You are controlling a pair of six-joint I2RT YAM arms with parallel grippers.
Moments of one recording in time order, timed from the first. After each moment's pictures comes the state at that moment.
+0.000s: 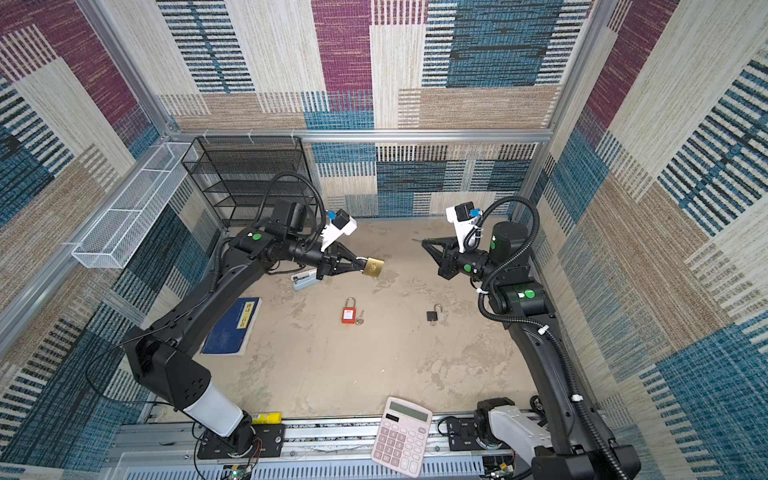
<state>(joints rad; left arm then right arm) -0.48 1.67 1.70 -0.88 0.94 0.39 0.13 1.05 1.17 -0.38 -0.69 0.17</state>
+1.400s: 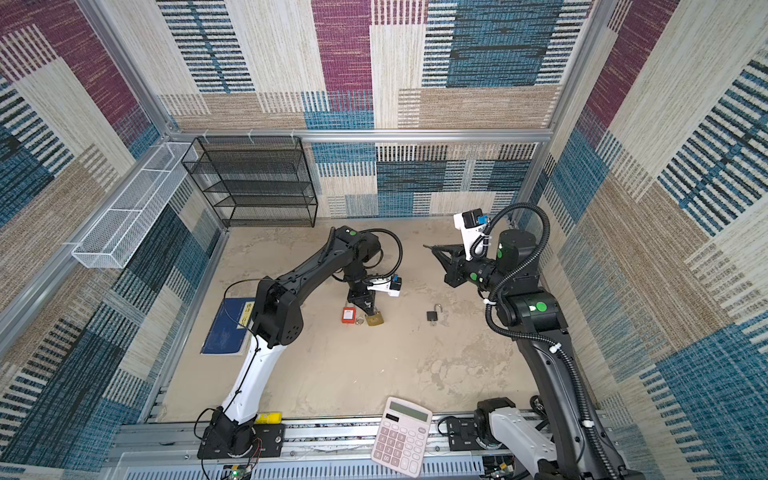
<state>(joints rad) -0.65 2.43 2.32 -1.61 0.42 0.99 0.13 0.98 1.19 -0.53 -0.58 0.13</state>
